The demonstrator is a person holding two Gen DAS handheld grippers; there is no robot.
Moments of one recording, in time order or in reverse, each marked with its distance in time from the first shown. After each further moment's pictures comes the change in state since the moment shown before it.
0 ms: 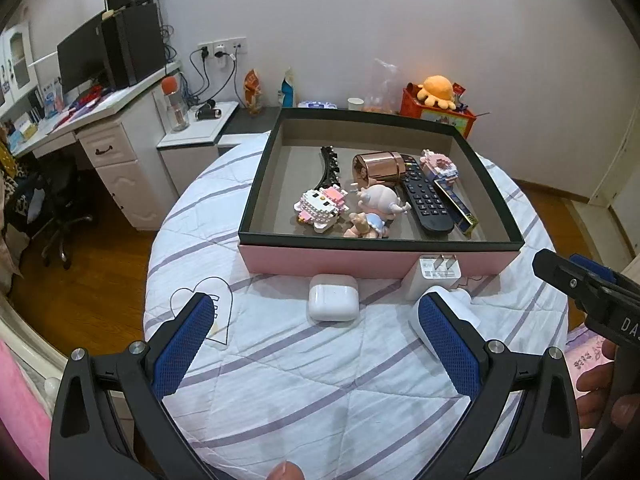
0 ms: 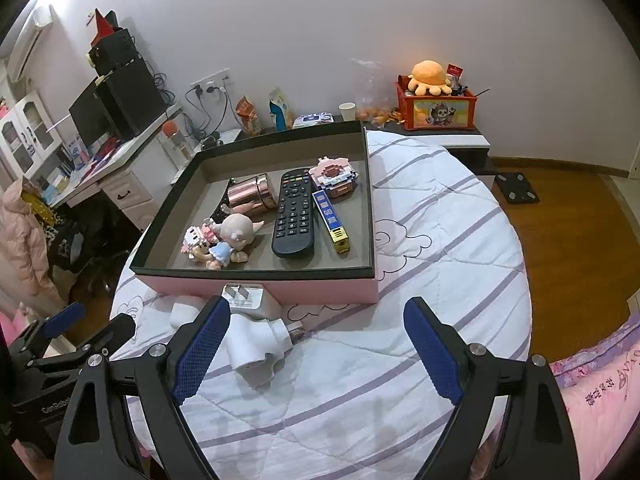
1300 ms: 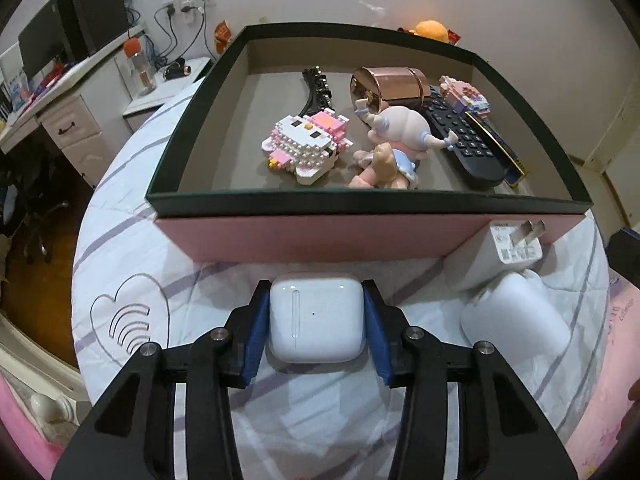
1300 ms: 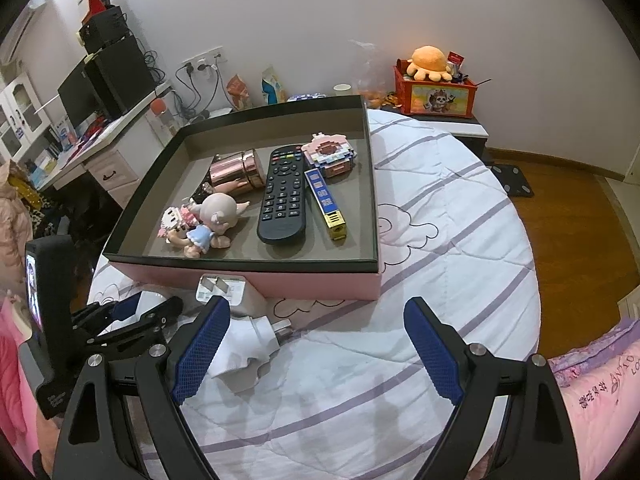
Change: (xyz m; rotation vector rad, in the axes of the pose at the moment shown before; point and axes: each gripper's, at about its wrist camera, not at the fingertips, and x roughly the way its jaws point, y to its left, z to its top) left arm 0.100 0.001 -0.007 0.054 0.171 -0.052; right arm 0.030 0.004 0.001 -0.027 0.068 -0.044
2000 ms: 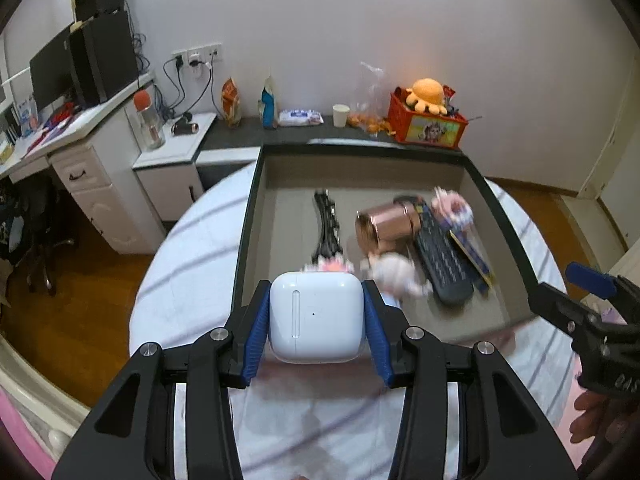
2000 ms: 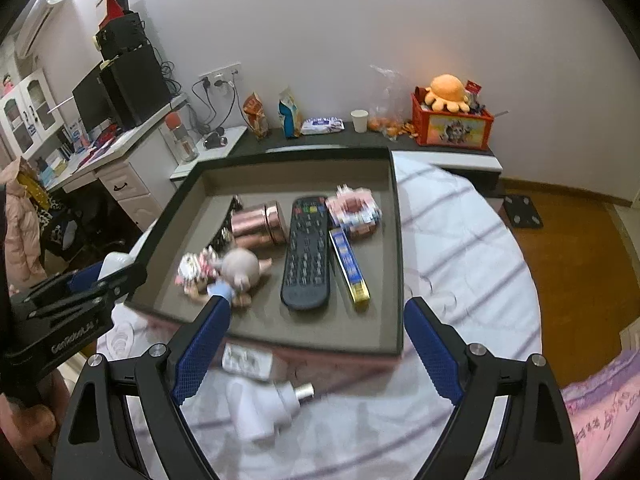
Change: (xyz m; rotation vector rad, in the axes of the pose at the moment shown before) left arm -0.056 0.012 0.081 -0.001 -0.177 -0.006; right arm 0.003 0.019 0.050 -0.055 -0.068 0.025
